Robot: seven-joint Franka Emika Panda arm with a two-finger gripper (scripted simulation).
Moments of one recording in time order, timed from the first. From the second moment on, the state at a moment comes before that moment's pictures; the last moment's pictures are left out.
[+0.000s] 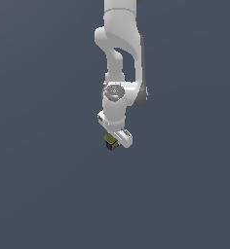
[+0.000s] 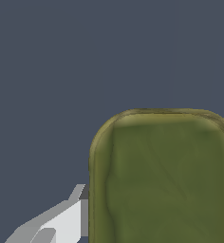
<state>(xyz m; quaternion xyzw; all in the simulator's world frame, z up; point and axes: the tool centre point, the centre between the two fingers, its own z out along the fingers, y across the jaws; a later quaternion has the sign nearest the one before) -0.045 -0.002 0.059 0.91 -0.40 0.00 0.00</state>
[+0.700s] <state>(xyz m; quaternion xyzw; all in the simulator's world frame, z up) -0.046 -0.001 0.060 0.91 -0.40 0.00 0.00</state>
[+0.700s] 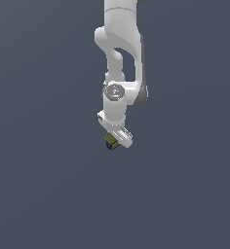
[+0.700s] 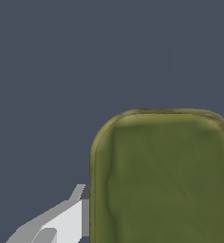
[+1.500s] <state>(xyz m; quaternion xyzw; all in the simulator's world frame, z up) -0.058 0.030 0.148 0.91 -0.40 0.00 0.00</state>
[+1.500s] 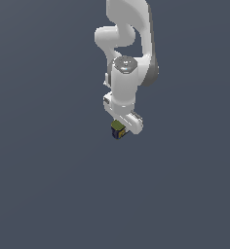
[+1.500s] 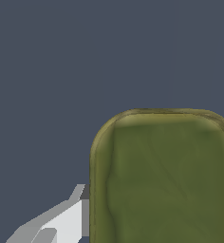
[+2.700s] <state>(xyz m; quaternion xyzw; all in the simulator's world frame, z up) -0.080 0.109 0.371 0.91 -0.40 0.00 0.00</state>
